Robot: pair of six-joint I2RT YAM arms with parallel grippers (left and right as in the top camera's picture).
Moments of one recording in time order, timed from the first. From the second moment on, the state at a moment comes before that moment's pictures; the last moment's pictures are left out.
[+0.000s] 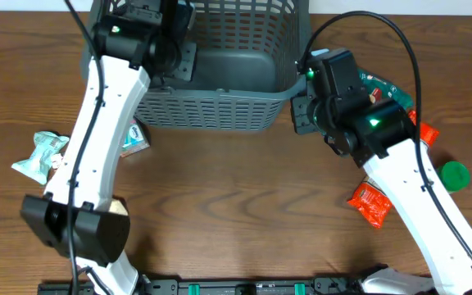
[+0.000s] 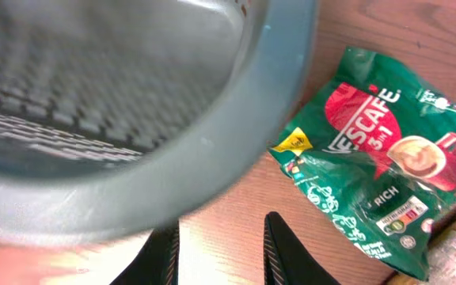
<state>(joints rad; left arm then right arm) -0.28 1.83 2.03 -1.20 0.00 -0.02 0.44 1.42 1.45 -0.94 0.13 0.20</state>
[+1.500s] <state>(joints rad) 0.02 1.55 2.07 -1.41 -0.32 -0.20 0.42 1.68 1.64 -0.52 -0.09 0.10</state>
